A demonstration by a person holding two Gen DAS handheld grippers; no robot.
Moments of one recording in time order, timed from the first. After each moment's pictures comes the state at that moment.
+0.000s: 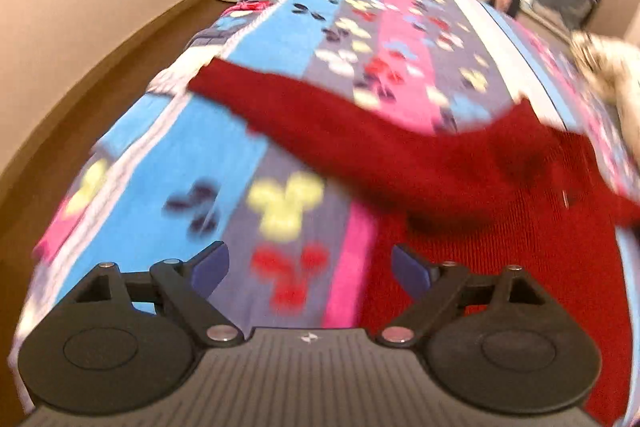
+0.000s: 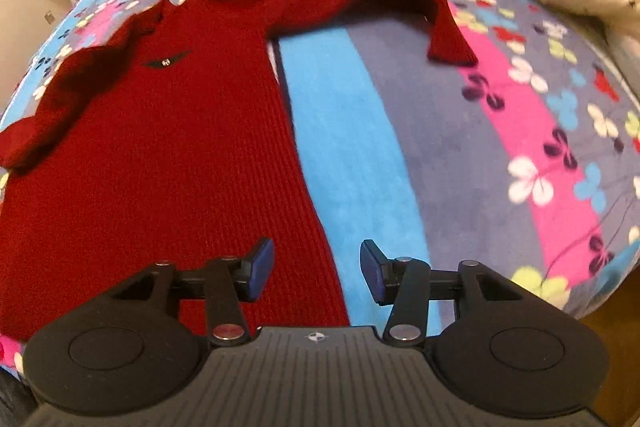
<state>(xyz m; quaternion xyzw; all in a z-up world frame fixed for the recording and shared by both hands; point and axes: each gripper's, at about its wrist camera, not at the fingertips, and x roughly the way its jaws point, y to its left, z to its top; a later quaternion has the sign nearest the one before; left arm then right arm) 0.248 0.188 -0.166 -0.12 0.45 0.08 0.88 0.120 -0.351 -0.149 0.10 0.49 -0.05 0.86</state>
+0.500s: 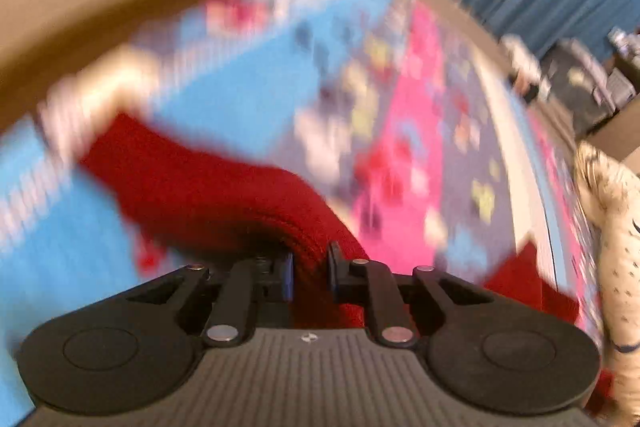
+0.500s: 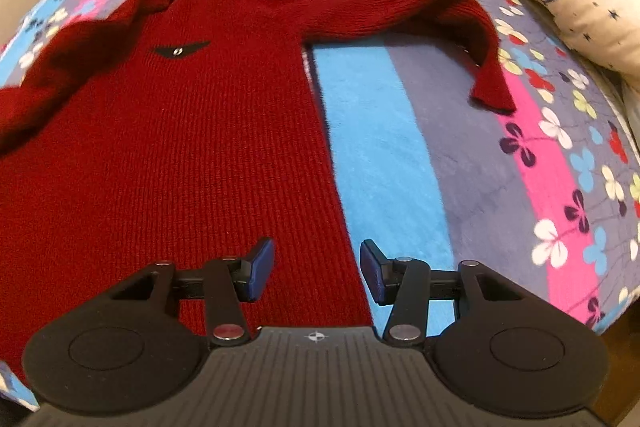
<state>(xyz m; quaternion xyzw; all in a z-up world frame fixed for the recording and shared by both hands) 0.402 0.229 -0.183 -0.26 0.39 0.10 0.88 0.188 -0.301 -0.156 0.02 0.52 -0.05 0.85</state>
